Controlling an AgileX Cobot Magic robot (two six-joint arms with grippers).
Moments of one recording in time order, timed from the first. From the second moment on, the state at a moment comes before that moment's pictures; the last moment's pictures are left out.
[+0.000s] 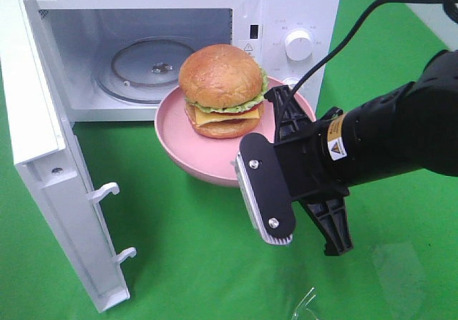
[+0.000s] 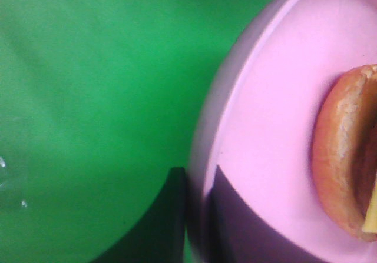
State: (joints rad) left arm 0.05 0.00 -0.50 -0.08 1.05 0.06; right arm 0.74 1.50 -0.69 -0.16 0.13 -1.09
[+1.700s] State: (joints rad) left arm 0.05 0.00 -0.50 -0.08 1.05 0.06; right arm 0.74 1.11 -0.52 -0.76 0.77 0.30
